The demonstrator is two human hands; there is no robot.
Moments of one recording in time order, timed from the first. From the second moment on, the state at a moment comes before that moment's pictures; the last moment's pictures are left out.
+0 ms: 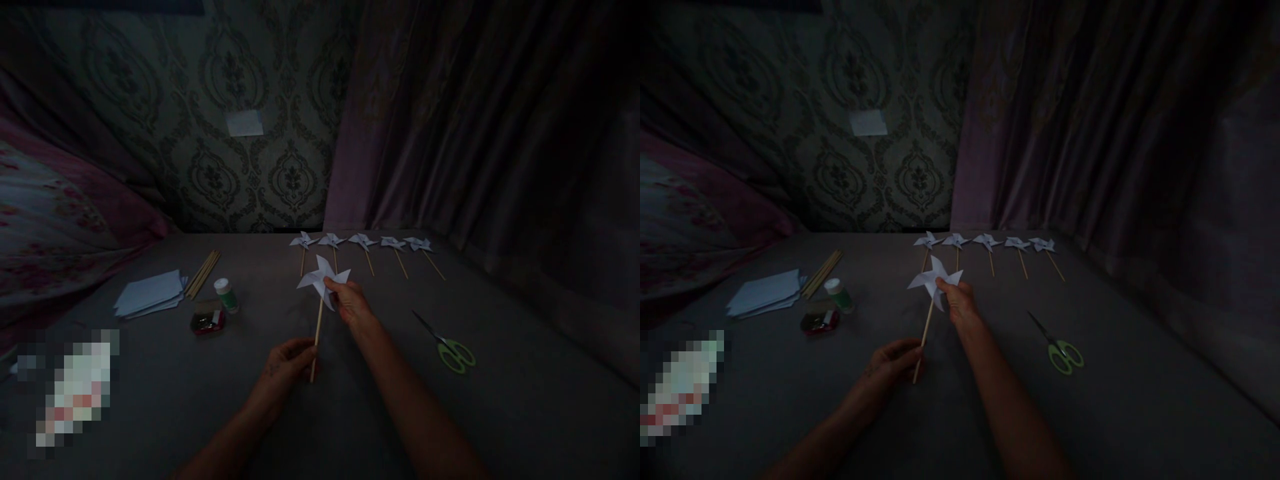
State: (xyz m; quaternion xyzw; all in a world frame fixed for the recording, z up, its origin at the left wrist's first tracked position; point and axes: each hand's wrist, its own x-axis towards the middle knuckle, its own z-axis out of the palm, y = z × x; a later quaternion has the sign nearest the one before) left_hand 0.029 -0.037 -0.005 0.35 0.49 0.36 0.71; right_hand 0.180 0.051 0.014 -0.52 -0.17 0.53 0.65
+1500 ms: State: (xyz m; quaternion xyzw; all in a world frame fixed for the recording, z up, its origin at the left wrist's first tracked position) left_hand 0.019 -0.030 0.001 0.37 0.45 0.40 0.71; right_hand 0.205 0.031 0.034 -0.53 -0.69 0.20 0.46
